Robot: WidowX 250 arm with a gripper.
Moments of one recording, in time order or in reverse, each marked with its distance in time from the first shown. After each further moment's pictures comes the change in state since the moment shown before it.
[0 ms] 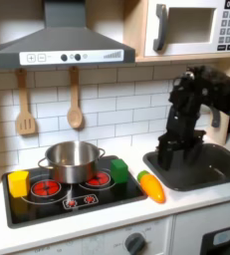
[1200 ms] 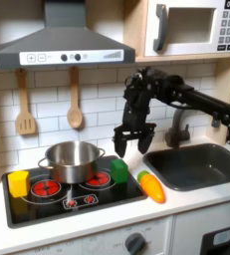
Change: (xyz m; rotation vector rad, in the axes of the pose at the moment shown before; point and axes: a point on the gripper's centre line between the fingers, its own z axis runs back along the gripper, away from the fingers) arm 0.108 0.026 -0.042 0.036 -0.009 0.043
